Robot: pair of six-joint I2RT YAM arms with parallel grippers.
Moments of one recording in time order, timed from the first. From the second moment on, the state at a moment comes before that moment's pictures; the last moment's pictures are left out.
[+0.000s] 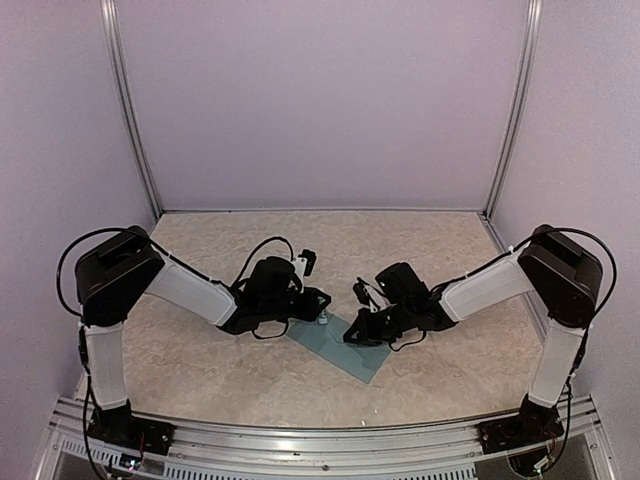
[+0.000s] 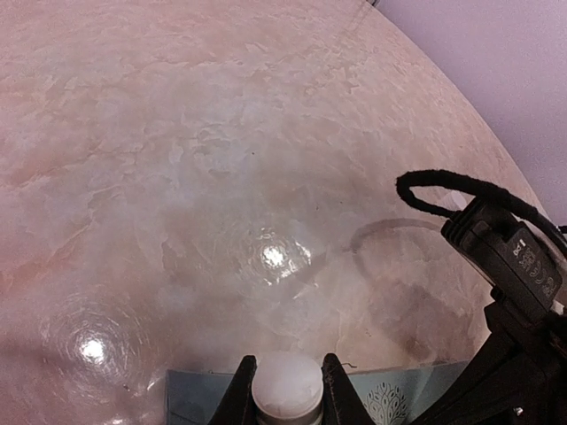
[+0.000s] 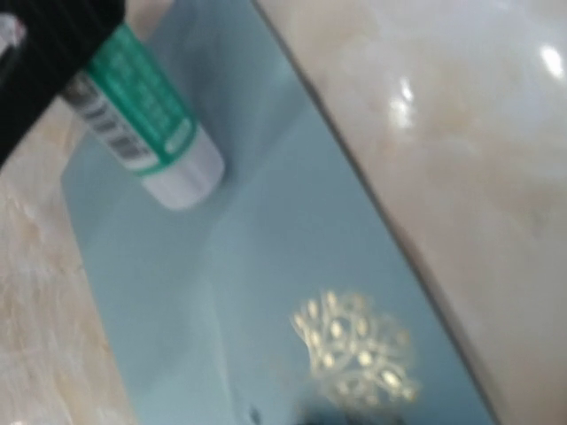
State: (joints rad) left arm -0.85 2.01 0.98 0.53 0.01 -0.46; right arm 0.80 1.85 0.84 0.18 -0.36 0.70
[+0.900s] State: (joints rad) left arm -0.86 2.00 0.97 0.52 -0.03 -0.46; right arm 0.81 1.85 0.84 0.18 -0.35 0.69
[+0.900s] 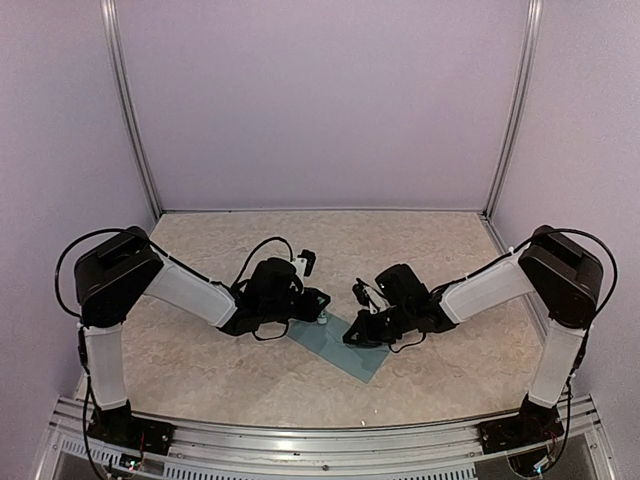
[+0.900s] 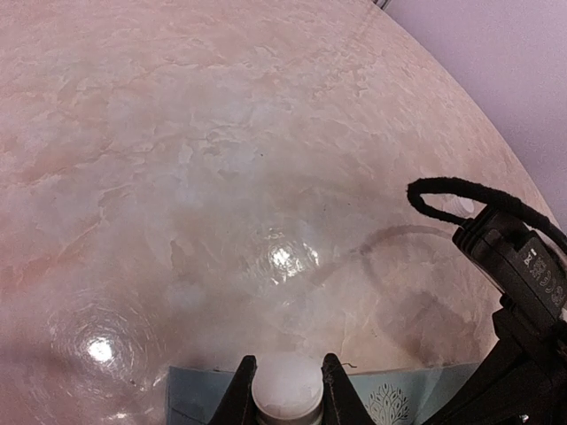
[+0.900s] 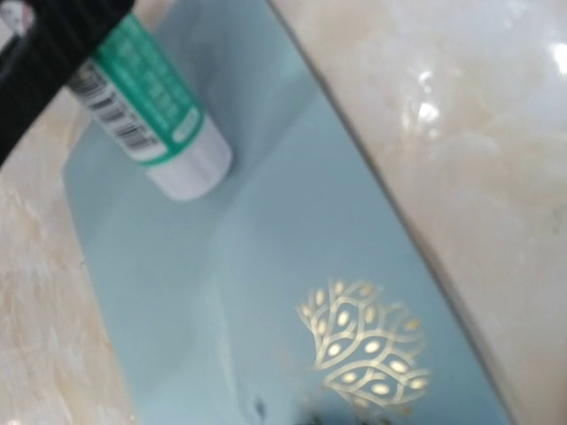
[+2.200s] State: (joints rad) left arm -0.86 1.72 0.96 0.32 -0.05 -0.47; right arm 0.82 1.55 0.81 0.16 -0.38 0.57
